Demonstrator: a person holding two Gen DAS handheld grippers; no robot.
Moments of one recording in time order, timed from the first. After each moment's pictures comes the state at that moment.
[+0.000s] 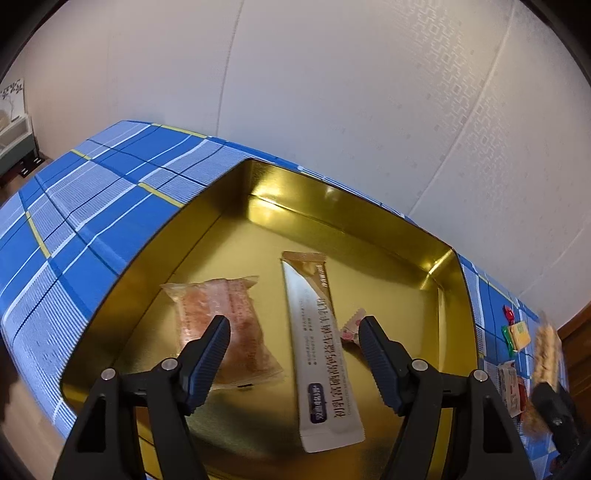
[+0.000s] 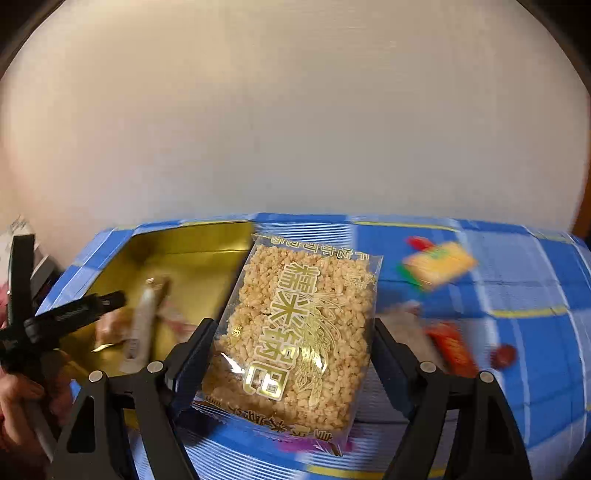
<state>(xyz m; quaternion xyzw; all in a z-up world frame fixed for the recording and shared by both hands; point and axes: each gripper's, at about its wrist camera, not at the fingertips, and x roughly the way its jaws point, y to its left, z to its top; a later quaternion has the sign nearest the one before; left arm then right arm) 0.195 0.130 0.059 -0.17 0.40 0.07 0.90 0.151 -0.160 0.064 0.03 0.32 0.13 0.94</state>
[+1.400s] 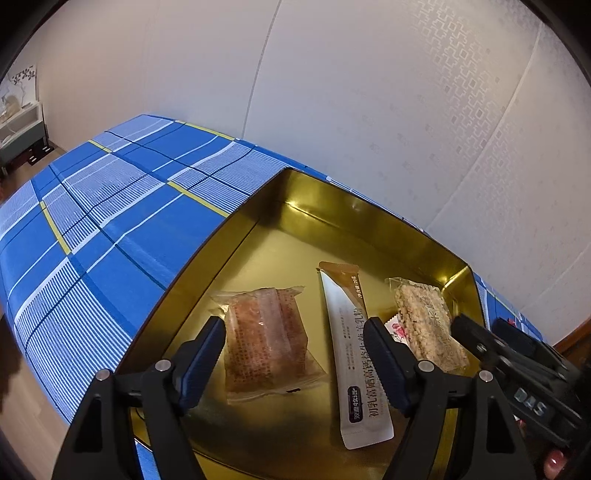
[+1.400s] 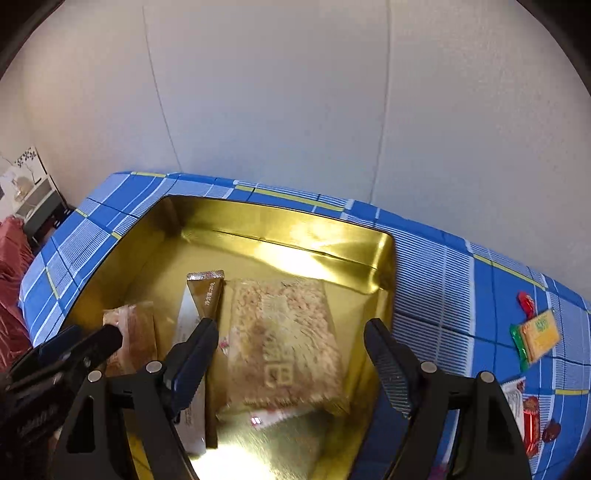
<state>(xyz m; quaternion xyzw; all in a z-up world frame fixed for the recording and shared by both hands) 0.185 0.162 0.059 -0.18 0.40 0.08 0.90 0.227 -0.035 0.053 -0.06 0.38 0.16 0.91</state>
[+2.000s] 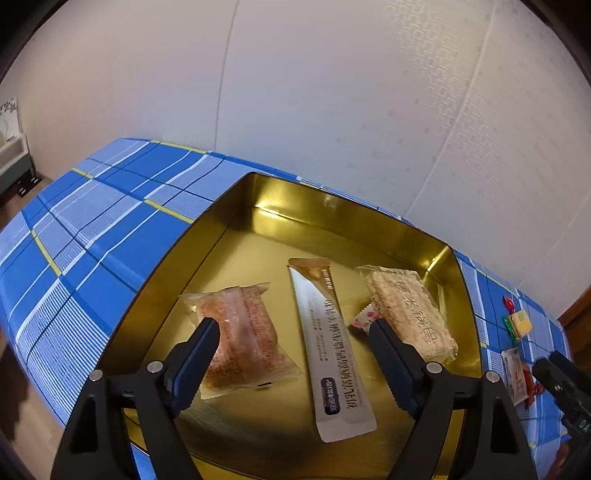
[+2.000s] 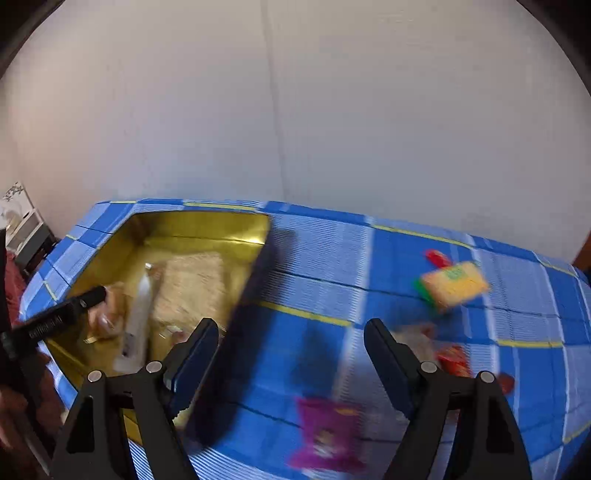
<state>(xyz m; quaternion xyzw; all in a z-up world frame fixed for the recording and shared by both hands) 0.180 0.131 0.066 -0.13 0.38 0.06 0.91 0.161 -0.161 0.066 -0.02 0.35 0.10 0.93</state>
